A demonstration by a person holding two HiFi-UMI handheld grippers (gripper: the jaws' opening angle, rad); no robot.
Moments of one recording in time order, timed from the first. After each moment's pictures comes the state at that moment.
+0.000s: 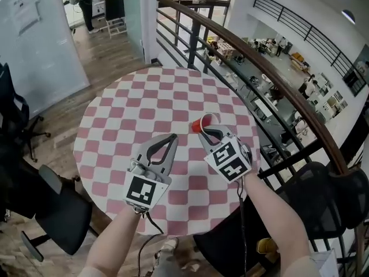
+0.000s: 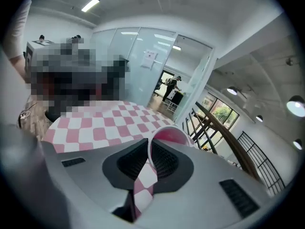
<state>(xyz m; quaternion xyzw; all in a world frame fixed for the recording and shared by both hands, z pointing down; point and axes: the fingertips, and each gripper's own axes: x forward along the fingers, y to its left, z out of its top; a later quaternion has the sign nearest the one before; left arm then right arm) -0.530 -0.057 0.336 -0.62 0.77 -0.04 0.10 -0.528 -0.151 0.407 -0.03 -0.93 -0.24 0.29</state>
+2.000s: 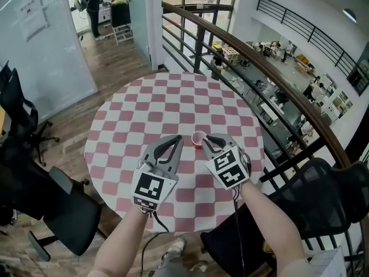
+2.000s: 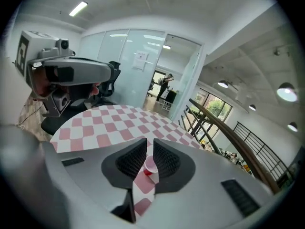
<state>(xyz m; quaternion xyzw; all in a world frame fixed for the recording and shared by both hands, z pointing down) -0.520 -0.040 0.329 -0.62 0.78 -0.06 0.06 -0.505 -0.124 0.411 0.01 -0.94 -0.18 0.29</state>
